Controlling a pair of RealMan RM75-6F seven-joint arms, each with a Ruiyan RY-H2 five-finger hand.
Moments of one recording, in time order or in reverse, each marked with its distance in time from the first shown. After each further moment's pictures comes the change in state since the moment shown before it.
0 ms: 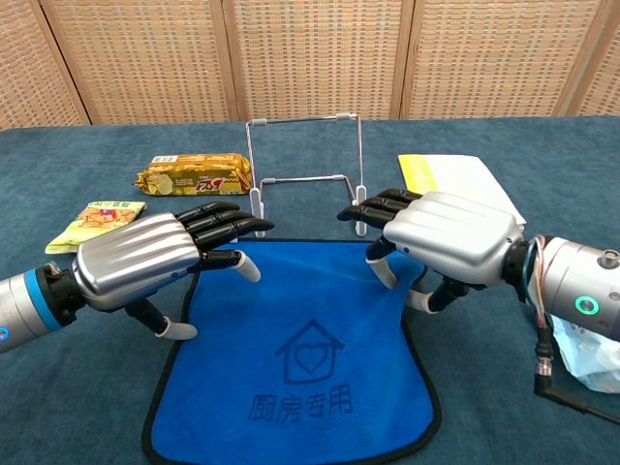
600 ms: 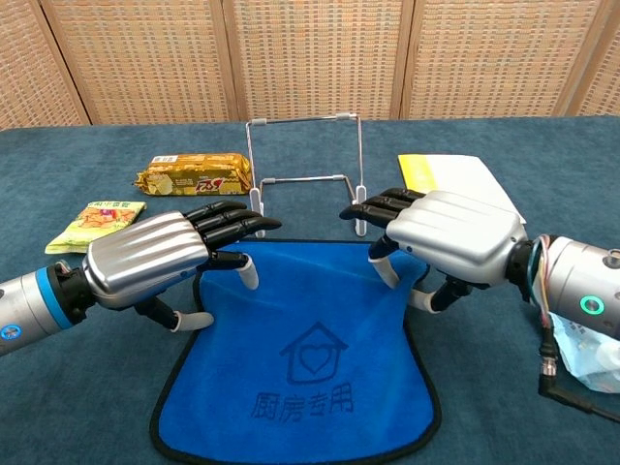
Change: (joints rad) left arm -0.017 -0.012 0.010 -0.001 -0.024 -0.008 0.004; right arm -0.005 0.006 0.000 -0.008 0.000 0.004 0.003
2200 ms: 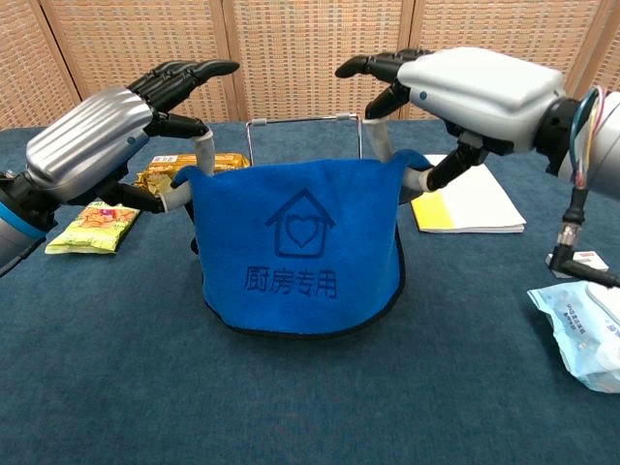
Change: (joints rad) left arm -0.059 0.108 -0.151 -0.176 -0.140 0.211 -0.014; right arm 0.019 0.209 0.148 -0.309 0.043 0.077 -0.008
